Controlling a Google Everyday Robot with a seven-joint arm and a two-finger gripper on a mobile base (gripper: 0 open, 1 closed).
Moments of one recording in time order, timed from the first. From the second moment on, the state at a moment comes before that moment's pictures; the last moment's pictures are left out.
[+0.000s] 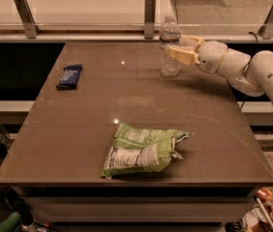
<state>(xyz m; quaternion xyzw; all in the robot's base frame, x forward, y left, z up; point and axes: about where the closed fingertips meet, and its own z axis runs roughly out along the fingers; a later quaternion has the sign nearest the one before) 0.744 -0.138 0.908 -0.36 0.57 0.31 0.67</state>
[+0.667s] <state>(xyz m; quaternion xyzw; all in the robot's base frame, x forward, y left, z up) 0.744 -0.138 0.909 -0.36 0.57 0.31 0.67</state>
